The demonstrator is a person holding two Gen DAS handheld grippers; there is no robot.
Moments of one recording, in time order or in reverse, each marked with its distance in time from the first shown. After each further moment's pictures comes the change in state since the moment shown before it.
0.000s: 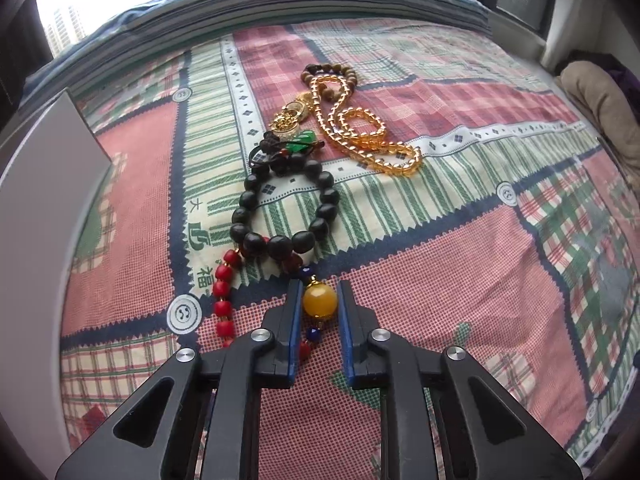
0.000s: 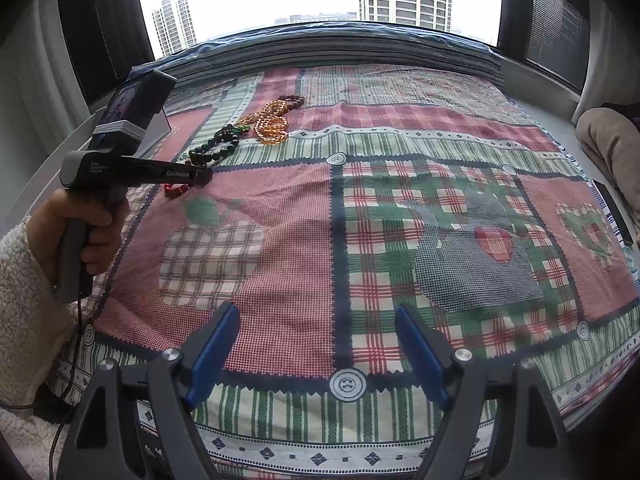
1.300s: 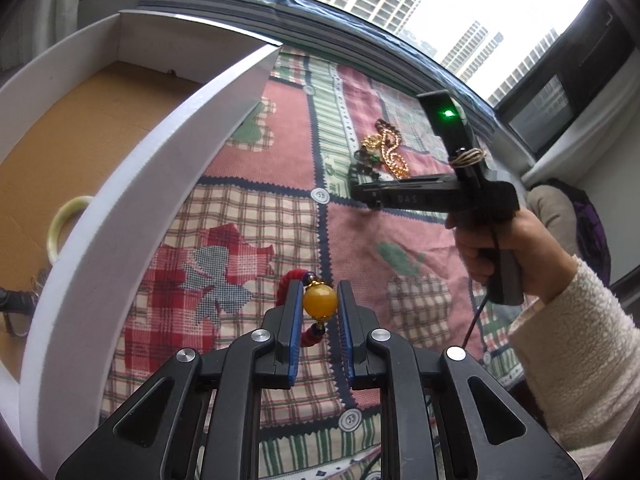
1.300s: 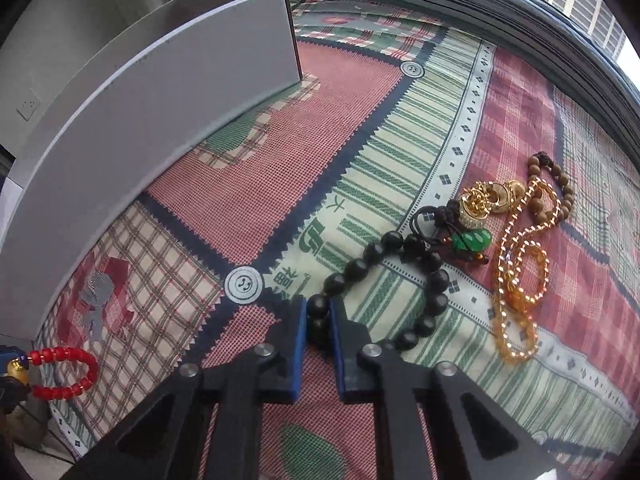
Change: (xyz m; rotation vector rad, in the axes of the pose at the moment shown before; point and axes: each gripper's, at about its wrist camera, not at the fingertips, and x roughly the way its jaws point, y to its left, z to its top) left arm -0.157 0.117 -0.117 -0.417 -0.102 -0.209; right arm 0.191 0.172 0.185 -0.469 0.335 0.313
